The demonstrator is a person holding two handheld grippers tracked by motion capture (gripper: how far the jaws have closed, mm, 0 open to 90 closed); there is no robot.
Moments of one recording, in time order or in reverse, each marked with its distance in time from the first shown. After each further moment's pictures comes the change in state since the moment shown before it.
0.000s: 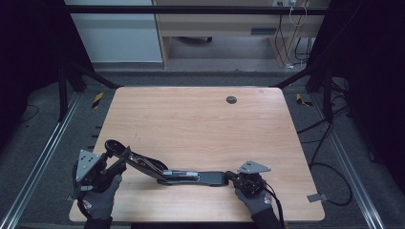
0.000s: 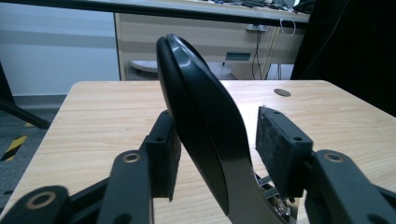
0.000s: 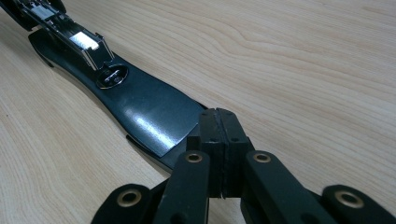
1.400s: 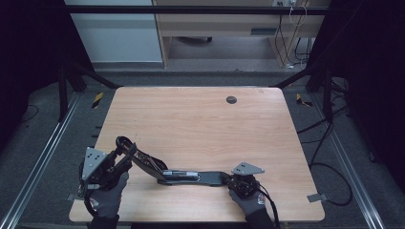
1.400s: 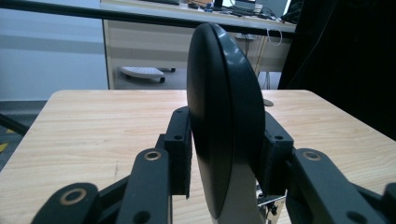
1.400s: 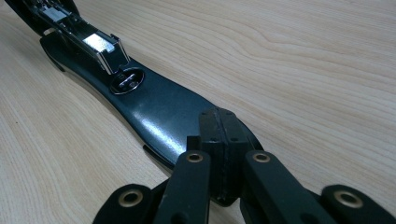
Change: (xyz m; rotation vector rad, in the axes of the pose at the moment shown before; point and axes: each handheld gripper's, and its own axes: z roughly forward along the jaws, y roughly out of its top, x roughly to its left) left arm -0.025 0.013 0.004 -0.023 -0.039 -0.015; right arm 0.011 -0.003 0.014 -0.018 0.027 0.011
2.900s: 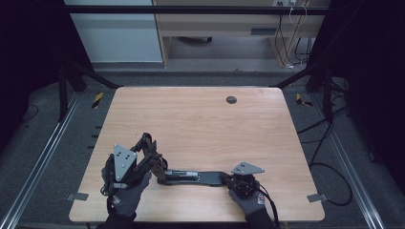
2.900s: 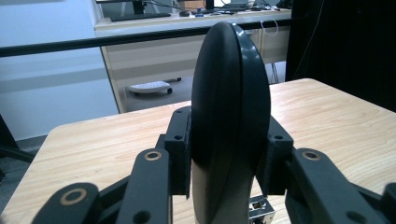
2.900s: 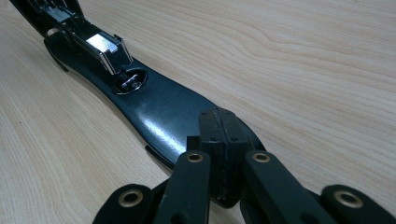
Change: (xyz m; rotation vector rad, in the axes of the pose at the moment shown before) left arm -0.059 0.009 0.017 -0.010 0.030 0.196; right arm 0.000 0.000 0.001 0.001 0.011 0.003
